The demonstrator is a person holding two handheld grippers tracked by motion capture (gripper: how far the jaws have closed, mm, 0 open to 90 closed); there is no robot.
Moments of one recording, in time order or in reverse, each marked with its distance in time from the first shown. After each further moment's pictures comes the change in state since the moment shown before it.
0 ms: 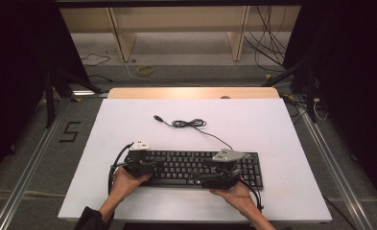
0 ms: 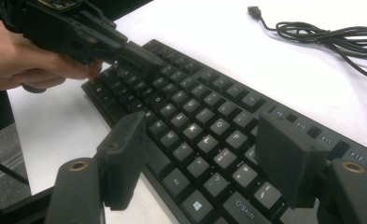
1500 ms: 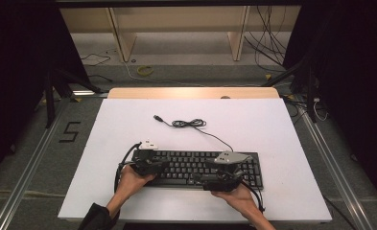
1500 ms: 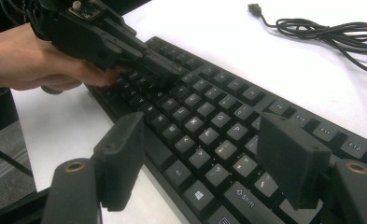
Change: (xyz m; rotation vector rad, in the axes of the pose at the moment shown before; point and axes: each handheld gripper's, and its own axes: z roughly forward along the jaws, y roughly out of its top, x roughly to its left) left arm -0.004 0.004 0.018 0.044 0.001 0.027; right arm 0.001 -0.004 -0.005 0.000 0.002 0.004
